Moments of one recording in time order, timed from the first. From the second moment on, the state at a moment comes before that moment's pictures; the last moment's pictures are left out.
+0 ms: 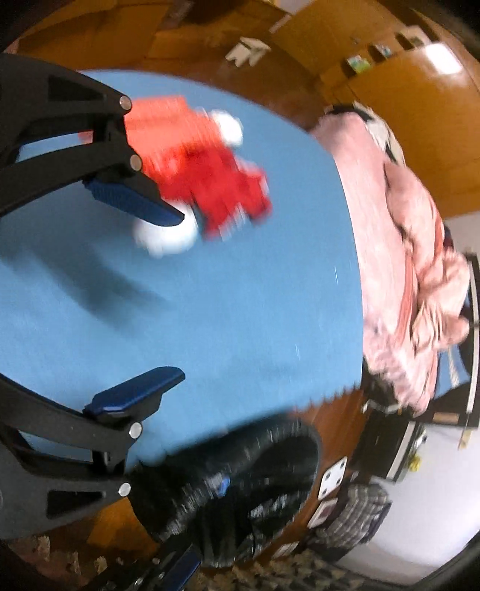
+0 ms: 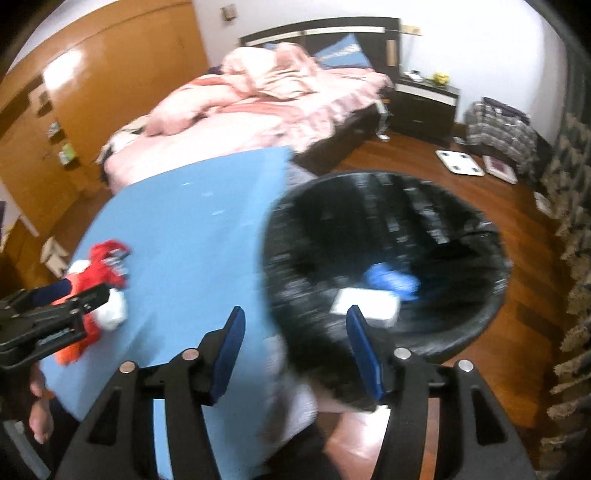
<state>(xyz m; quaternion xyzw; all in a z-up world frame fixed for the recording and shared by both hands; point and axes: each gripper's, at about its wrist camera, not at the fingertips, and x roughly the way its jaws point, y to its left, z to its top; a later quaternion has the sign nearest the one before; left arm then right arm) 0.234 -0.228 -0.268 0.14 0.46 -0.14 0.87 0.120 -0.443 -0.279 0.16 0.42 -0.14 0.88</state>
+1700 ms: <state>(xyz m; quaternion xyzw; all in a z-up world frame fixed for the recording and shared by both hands) 0.279 0.046 -0.315 0.05 0.49 -0.05 0.87 0.235 -0.148 -0.321 0.09 0.45 0.06 0.88</state>
